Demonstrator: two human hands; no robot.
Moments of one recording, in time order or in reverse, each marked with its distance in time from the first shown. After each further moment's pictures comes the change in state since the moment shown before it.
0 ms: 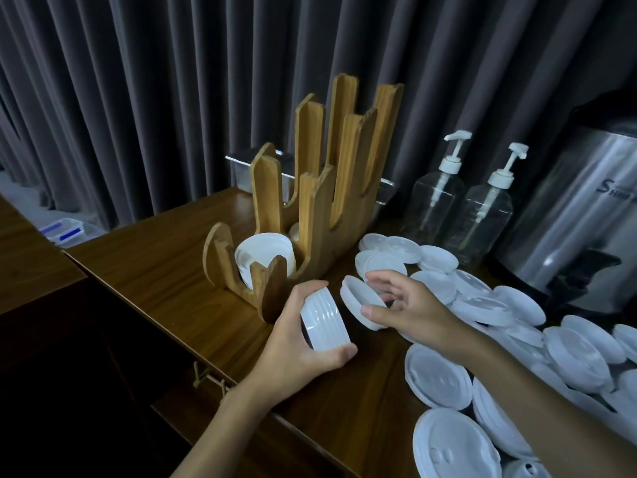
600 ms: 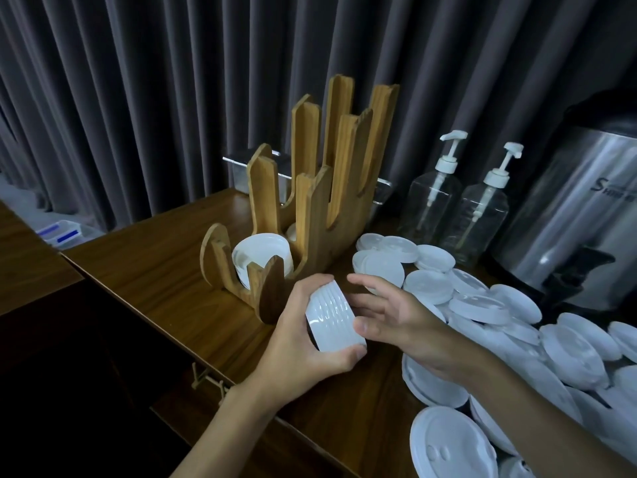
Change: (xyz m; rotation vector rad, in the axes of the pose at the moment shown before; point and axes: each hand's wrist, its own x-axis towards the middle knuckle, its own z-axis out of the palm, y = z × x) left_hand 0.001 0.018 0.006 -0.043 0.025 0.142; right_hand -0.029 -0.026 0.011 0.340 -0.187 -0.030
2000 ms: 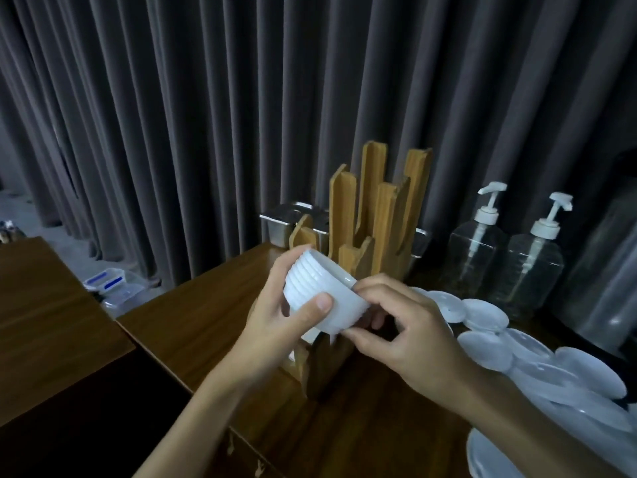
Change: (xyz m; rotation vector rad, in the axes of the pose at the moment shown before) left_hand 0.078 0.048 -0.111 -0.149 0.023 -0.094; right_hand 0.062 -0.078 0.029 -0.513 0.257 -0.804
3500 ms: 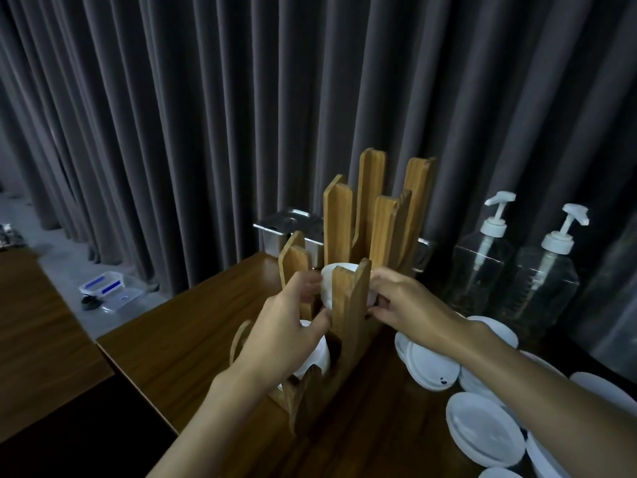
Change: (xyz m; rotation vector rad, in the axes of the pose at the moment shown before) left_hand 0.048 -0.033 0.011 0.664 0.071 -0.024; right_hand 0.047 0.113 -0.020 -0.316 -0.323 0.260
